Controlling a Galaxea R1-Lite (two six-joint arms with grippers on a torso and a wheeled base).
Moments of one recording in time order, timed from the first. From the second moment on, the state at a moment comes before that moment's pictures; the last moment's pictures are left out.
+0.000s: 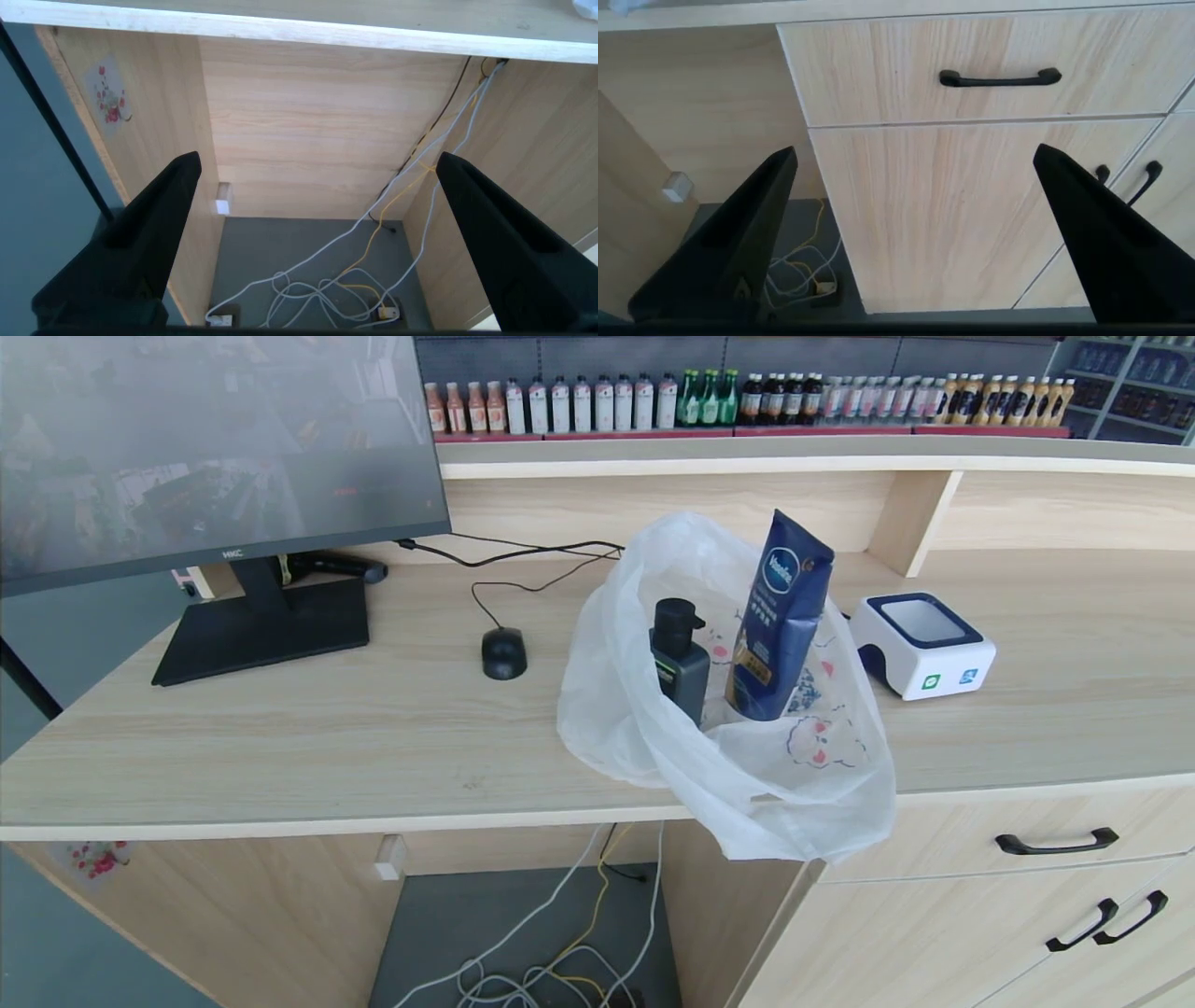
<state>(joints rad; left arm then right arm) 0.00 0.00 0.00 0.00 0.00 0.00 0.00 0.00 0.00 0.00 0.01 0.00</state>
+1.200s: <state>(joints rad) 0.00 0.00 0.00 0.00 0.00 -0.01 0.00 0.00 0.00 0.00 0.01 0.00</state>
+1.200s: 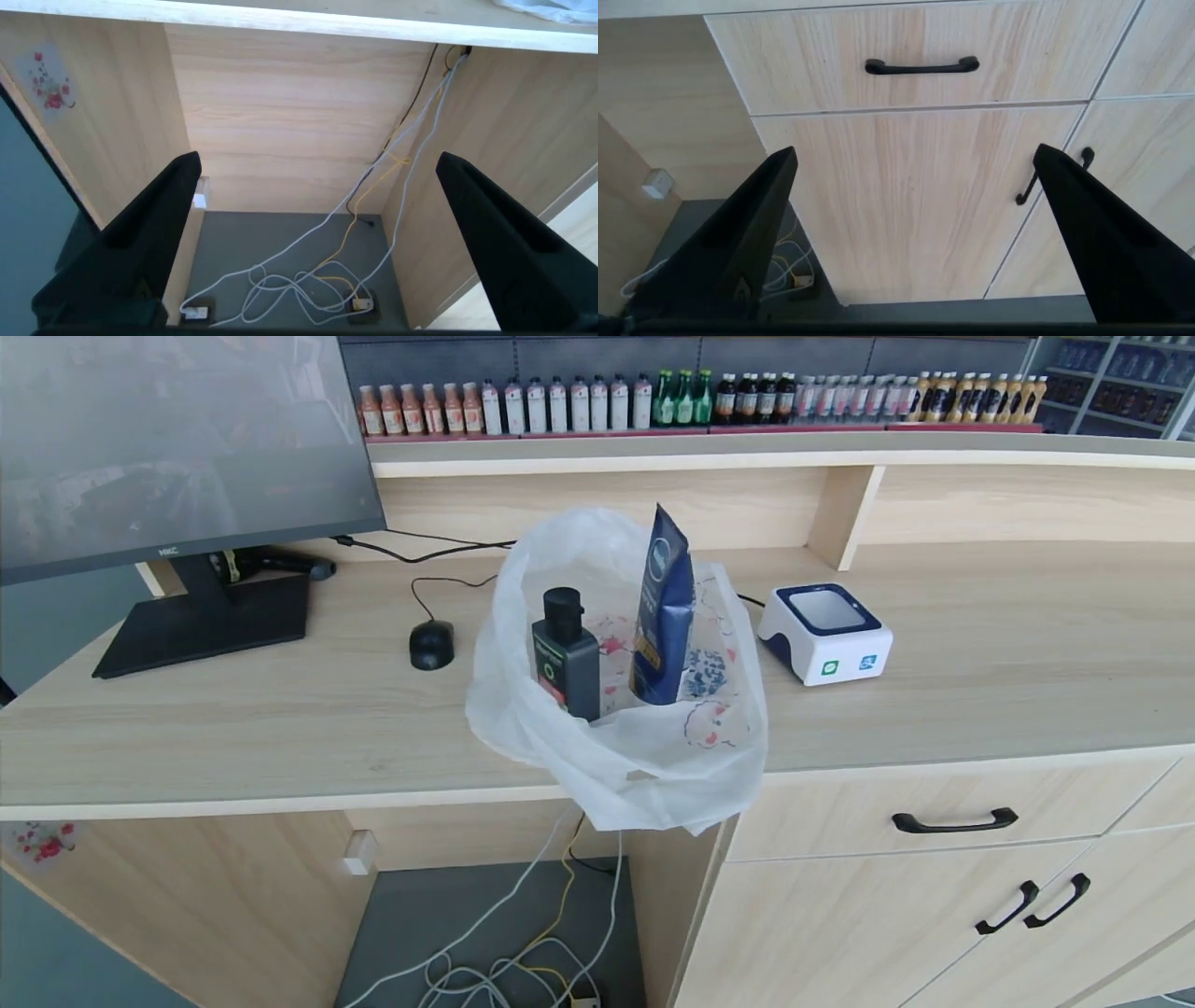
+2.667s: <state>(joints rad) 0.00 0.00 0.00 0.00 0.00 -0.01 0.00 0.00 0.00 0.00 0.01 0.01</state>
